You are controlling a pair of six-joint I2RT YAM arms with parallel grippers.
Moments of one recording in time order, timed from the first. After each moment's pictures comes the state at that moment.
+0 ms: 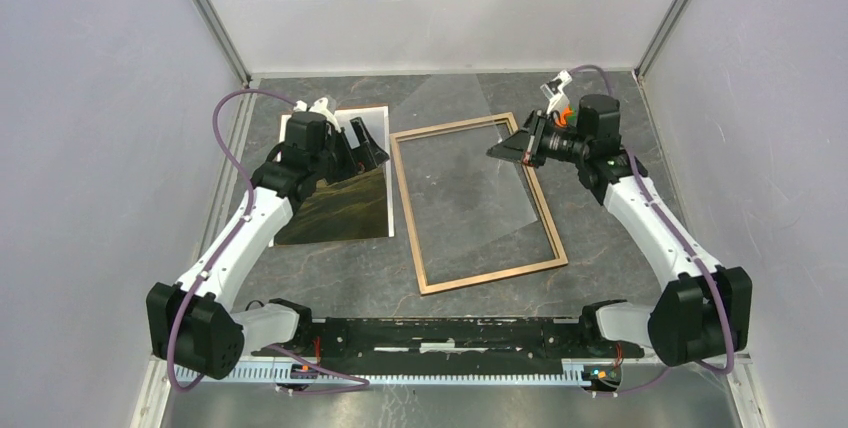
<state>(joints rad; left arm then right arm) -0.30 1.20 1.01 -0.43 0.16 -0.59 0.20 1.26 1.03 -0.14 -0.82 0.70</state>
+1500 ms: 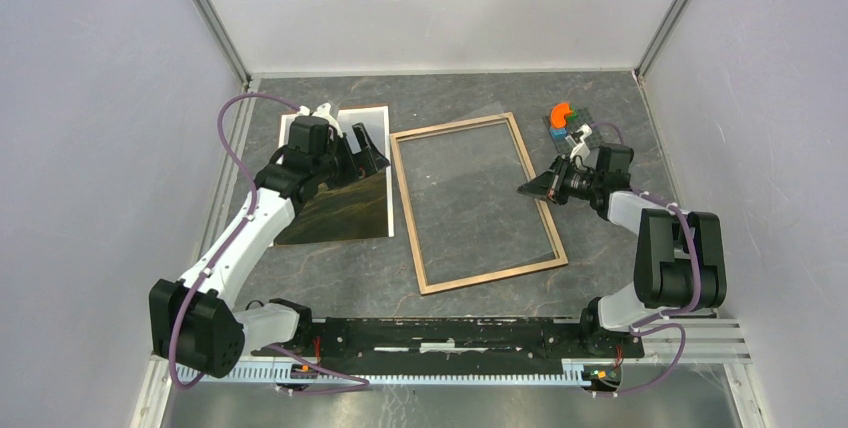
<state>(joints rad) -0.30 1.20 0.98 -0.43 0.16 -0.58 -0.10 1.52 0.64 0.16 -0.99 0.53</state>
